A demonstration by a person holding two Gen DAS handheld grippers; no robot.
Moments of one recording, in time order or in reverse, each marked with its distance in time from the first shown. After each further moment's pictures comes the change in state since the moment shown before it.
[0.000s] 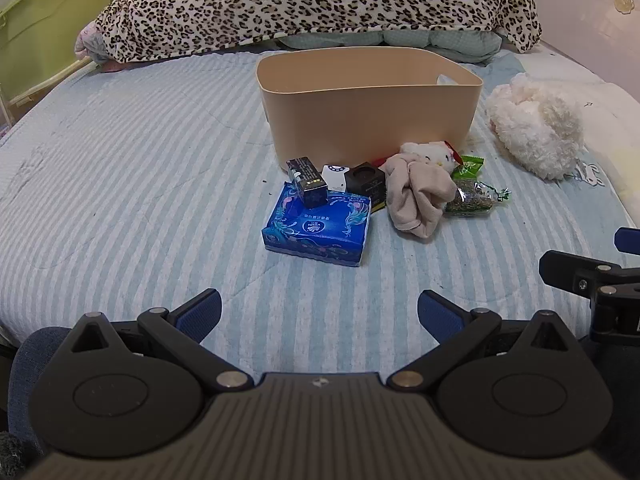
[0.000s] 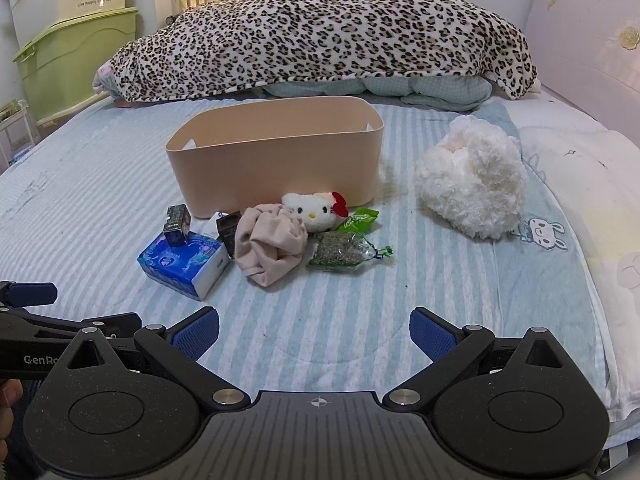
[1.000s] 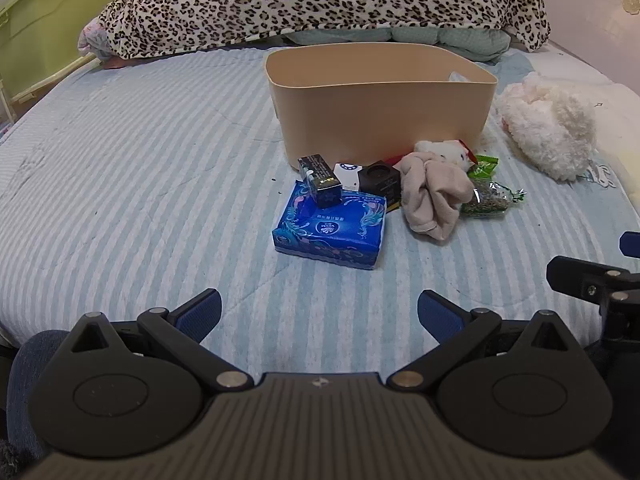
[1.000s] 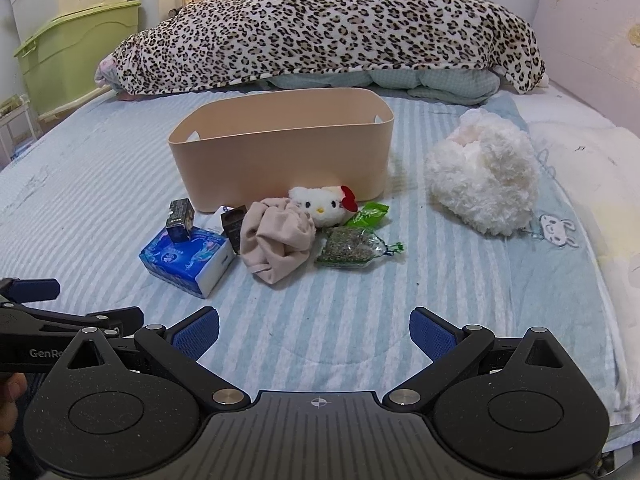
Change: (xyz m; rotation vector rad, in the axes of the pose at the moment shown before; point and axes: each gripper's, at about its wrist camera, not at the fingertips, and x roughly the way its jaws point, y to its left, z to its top) left arm 0.014 0.010 0.004 -0.006 0.009 0.011; right arm 0.015 0.004 0.004 0.001 0.029 0.018
